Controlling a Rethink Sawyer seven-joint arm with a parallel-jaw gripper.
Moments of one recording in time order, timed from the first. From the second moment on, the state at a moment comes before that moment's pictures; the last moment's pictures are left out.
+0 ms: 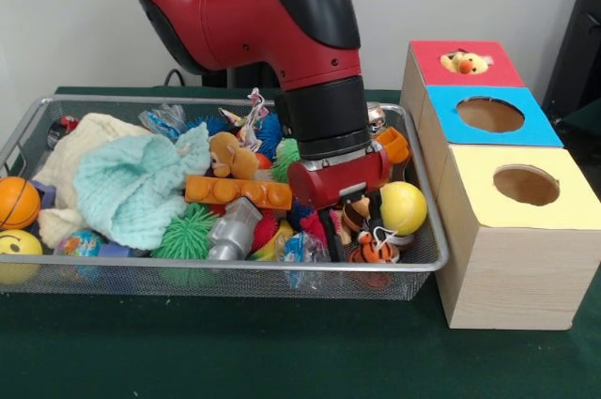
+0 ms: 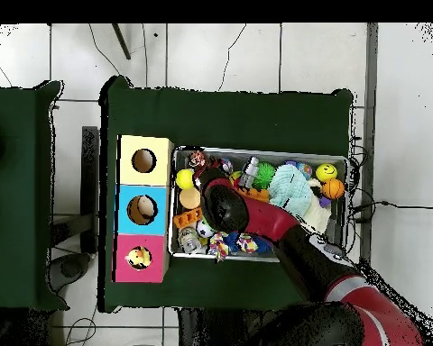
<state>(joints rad) -0.59 -0.37 0.44 1.78 -0.12 -0.14 0.84</state>
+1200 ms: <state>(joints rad) -0.62 -0.33 0.49 1.78 -0.16 -0.16 0.84</state>
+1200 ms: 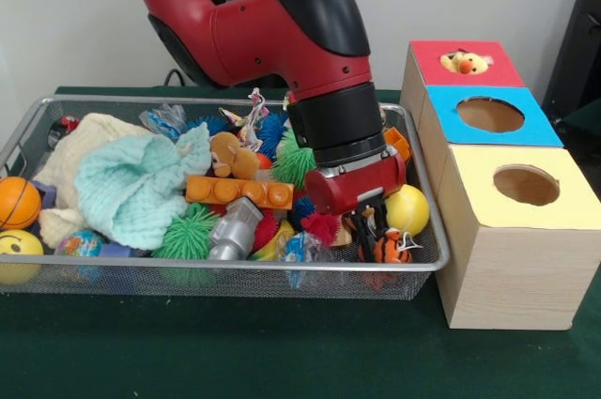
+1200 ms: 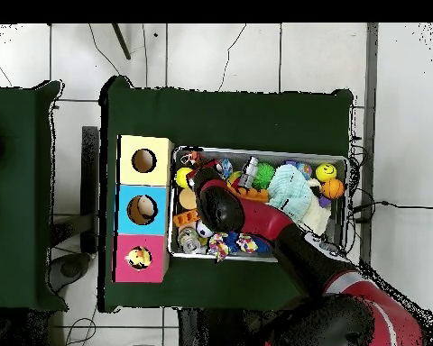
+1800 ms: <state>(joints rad) -0.60 -0.42 0.49 1.83 -0.16 -0.16 0.84</state>
